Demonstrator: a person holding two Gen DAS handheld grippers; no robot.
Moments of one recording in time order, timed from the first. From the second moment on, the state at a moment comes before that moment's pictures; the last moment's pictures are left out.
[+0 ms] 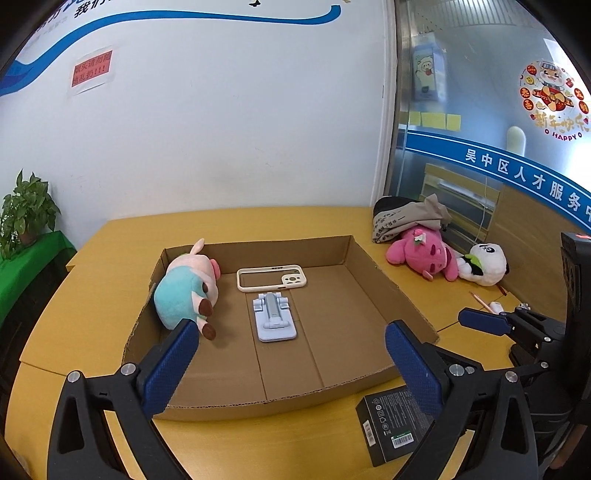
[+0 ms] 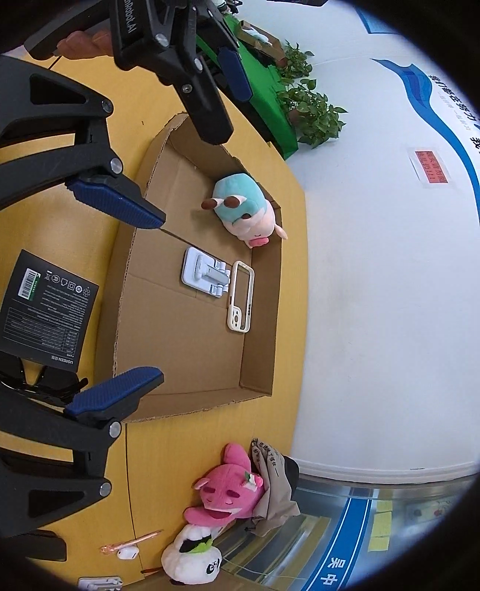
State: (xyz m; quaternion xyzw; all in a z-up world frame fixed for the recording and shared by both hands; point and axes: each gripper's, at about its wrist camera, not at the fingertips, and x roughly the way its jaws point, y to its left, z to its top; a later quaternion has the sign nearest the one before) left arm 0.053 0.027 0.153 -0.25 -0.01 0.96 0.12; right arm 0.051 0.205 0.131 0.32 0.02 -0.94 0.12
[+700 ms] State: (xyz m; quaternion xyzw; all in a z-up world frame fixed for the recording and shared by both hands) left arm 0.061 0.027 0.147 -0.26 -0.02 0.95 0.14; right arm 0.065 0.200 0.130 0.32 0.02 -0.94 0.13
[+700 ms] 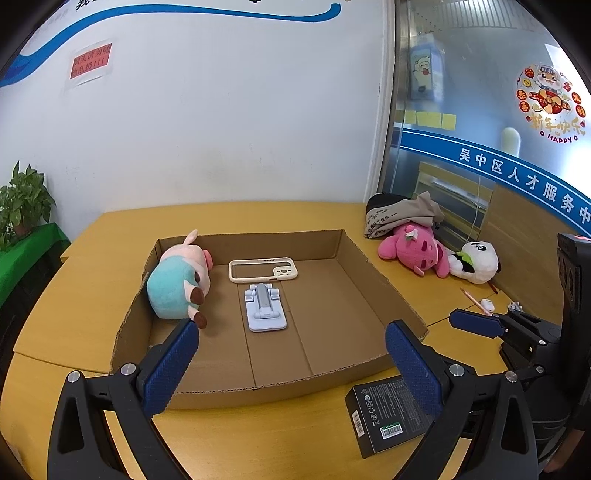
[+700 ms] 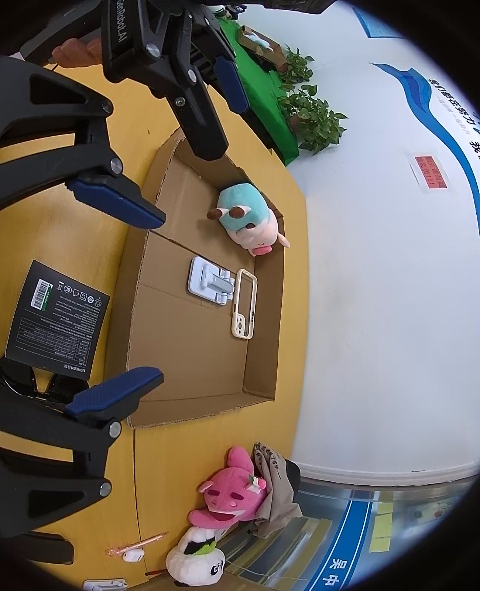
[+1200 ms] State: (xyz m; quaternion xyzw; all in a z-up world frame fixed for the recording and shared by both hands) left arm 0.052 0.024 0.133 -0.28 -0.02 0.95 0.14; right arm 0.062 0.201 0.122 0.33 0.02 -0.93 0.13
